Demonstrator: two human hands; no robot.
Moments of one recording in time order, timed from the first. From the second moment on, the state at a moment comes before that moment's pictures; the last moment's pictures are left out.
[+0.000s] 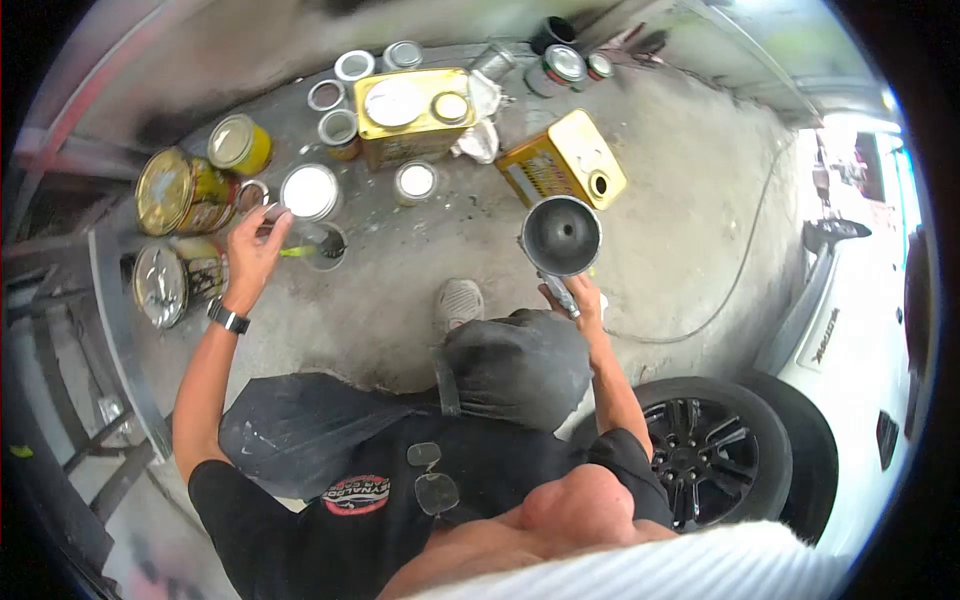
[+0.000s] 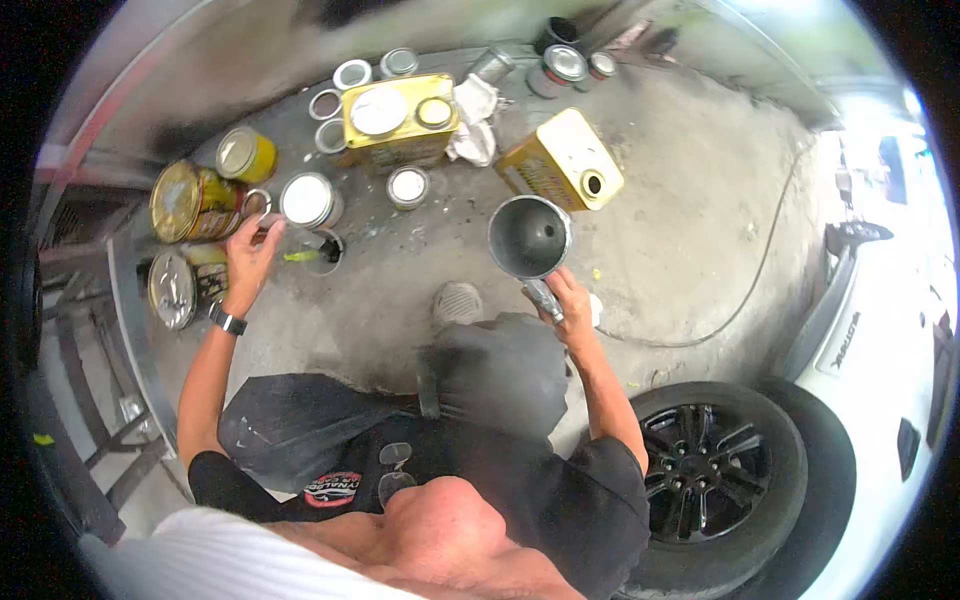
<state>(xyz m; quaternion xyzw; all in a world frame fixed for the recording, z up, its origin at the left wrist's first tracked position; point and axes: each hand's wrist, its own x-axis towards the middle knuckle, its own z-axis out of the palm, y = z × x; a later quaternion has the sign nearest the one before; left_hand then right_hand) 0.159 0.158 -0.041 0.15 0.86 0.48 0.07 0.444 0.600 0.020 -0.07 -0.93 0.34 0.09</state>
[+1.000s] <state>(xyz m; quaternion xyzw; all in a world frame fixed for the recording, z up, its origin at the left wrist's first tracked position) 0.160 0.162 -0.027 0.18 0.85 0.48 0.08 0.482 0.698 0.074 -0.35 -0.94 0.00 -0.04</state>
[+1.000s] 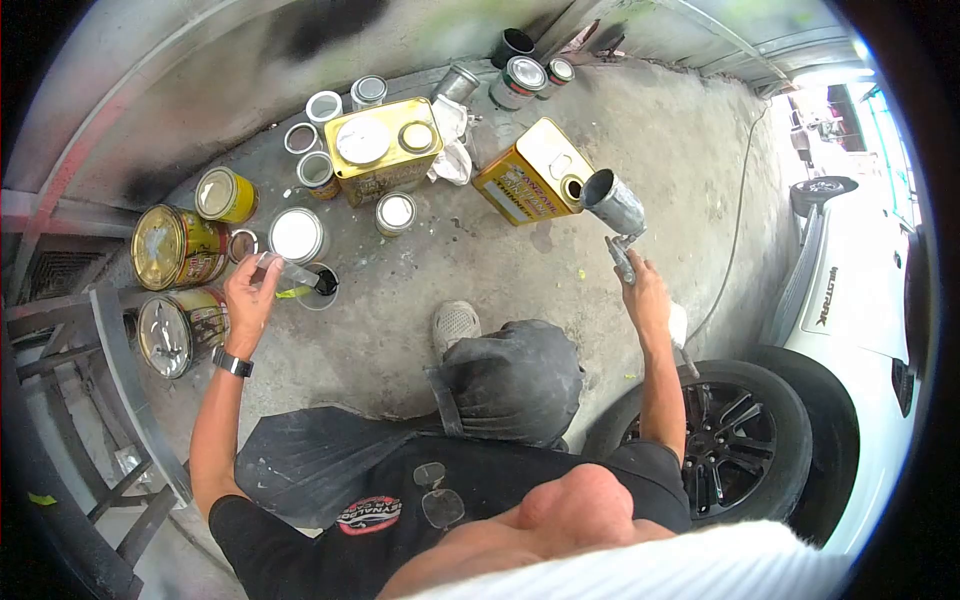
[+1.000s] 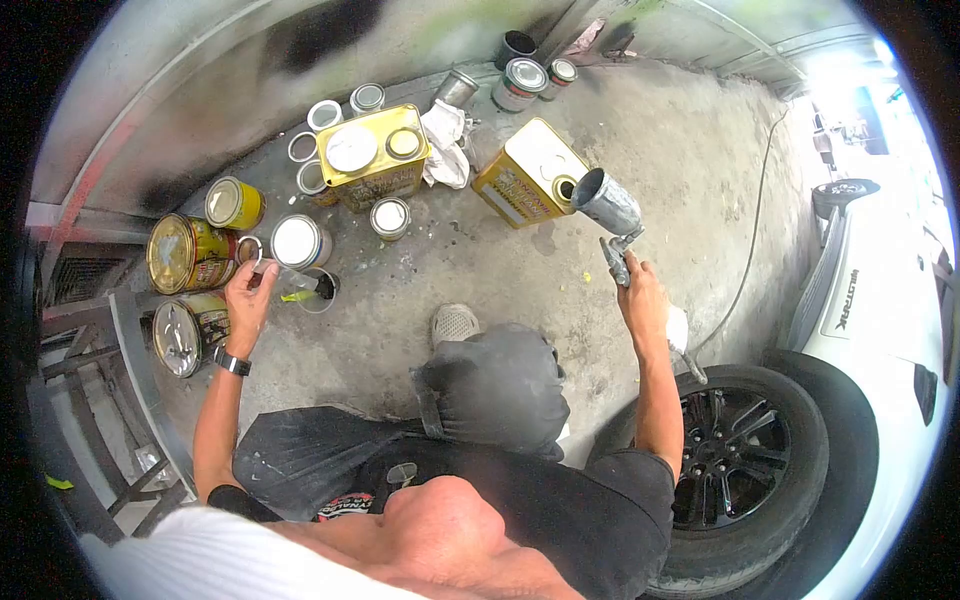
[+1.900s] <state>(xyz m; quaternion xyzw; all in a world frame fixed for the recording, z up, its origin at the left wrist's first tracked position) 0.162 0.163 -0.032 0.18 0.89 0.42 0.08 0.476 0.638 0.051 -0.26 -0.92 0.29 -0.05</state>
